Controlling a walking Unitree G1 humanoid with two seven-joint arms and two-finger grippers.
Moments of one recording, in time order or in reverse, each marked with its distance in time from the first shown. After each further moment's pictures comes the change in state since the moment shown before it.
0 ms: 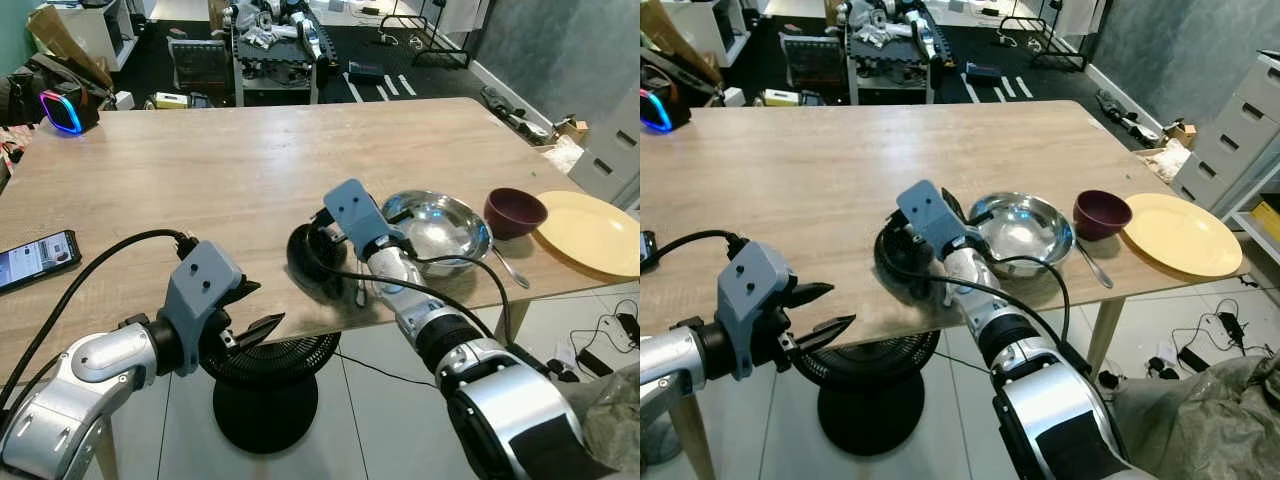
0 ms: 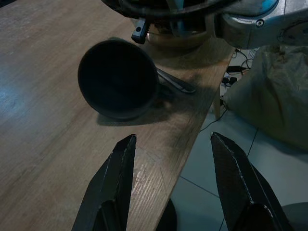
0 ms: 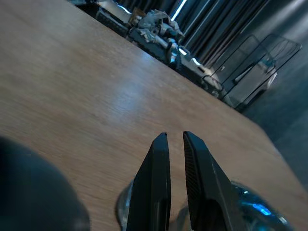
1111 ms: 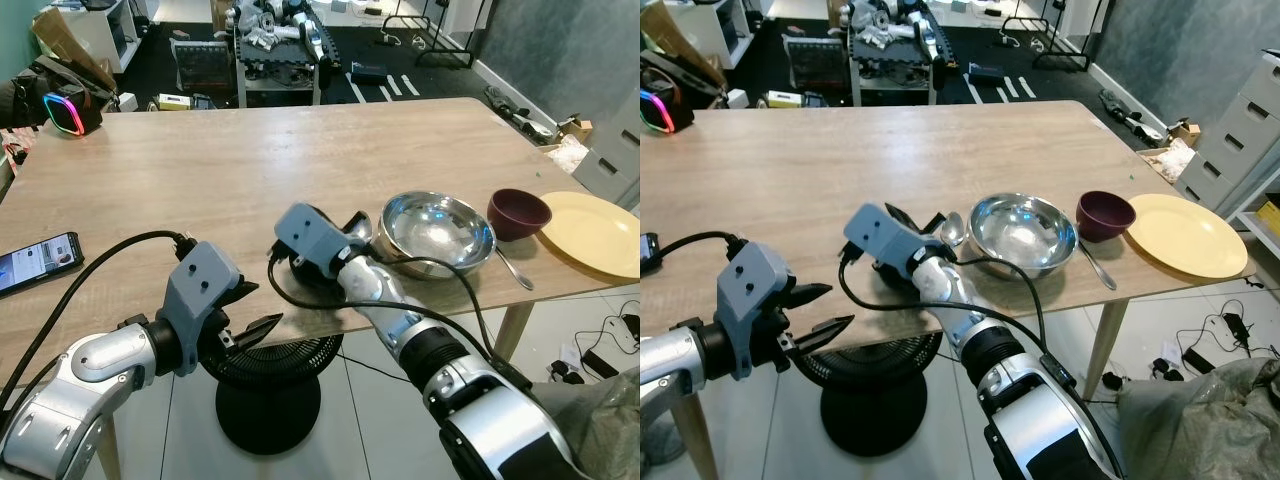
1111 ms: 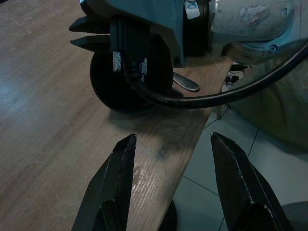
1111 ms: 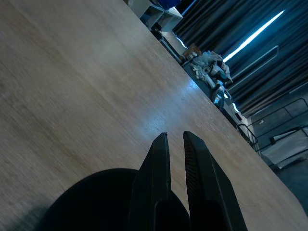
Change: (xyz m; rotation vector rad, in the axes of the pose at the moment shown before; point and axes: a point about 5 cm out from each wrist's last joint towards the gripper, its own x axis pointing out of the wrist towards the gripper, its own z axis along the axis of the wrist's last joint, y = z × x) left arm 0.000 0.002 -0.003 -0.008 0.005 0.004; right arm -0.011 0.043 0.018 -0.196 -0.137 0.291
